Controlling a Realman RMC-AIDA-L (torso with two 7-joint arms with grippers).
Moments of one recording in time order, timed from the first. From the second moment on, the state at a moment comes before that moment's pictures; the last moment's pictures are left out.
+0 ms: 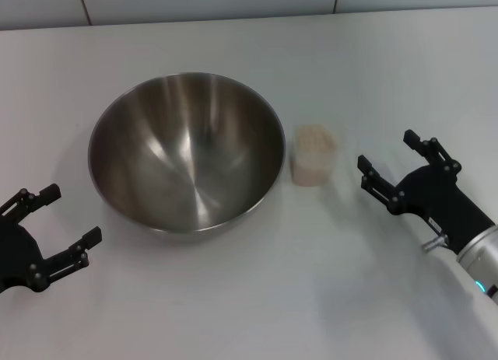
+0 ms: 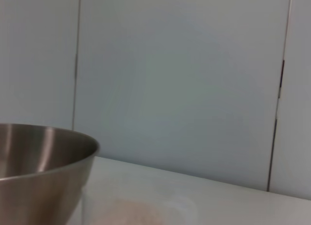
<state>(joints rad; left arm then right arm) -0.11 -2.05 0.82 0.52 1.56 1.55 -0.73 0.31 2.09 0.17 0.20 -1.98 -1.25 0.04</state>
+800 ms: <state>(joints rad) -0.14 -2.05 0.83 0.49 1.56 1.52 -0.73 0.38 2.09 0.20 0.21 -1.98 -1.13 0.04</state>
